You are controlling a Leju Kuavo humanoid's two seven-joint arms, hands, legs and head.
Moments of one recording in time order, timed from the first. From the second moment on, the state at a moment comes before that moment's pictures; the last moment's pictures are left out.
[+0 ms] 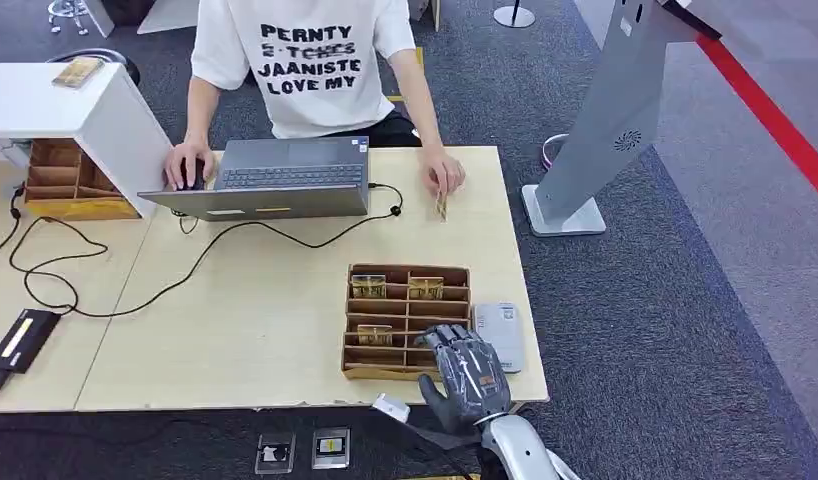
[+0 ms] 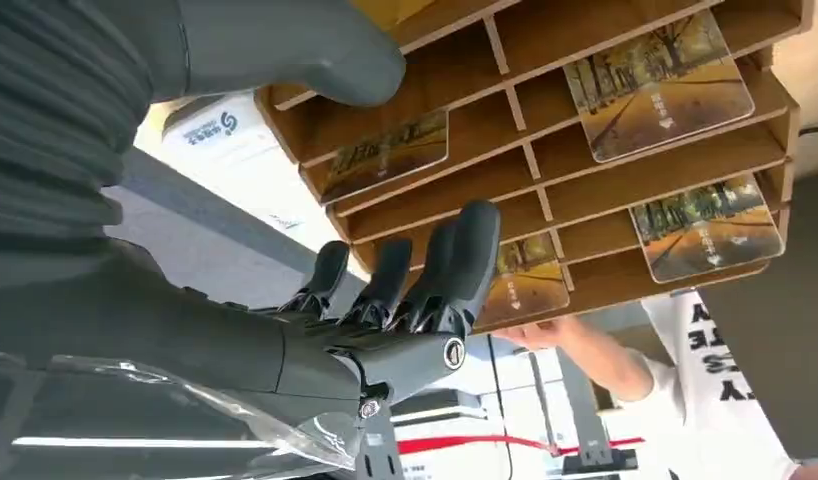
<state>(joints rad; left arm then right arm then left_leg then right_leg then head) -0.13 0.03 -1.34 -0.21 0.98 0.35 0.26 -0.17 -0.21 0.85 -1.59 1.12 -0.29 0.41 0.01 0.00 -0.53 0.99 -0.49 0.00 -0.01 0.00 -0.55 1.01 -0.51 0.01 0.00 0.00</state>
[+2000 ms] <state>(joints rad) -0.14 0.03 -1.34 -0.21 0.97 0.35 0.27 -0.24 -0.18 0.84 -1.45 1.05 -0.34 0.40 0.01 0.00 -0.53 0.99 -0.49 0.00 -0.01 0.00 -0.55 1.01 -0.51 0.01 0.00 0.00</state>
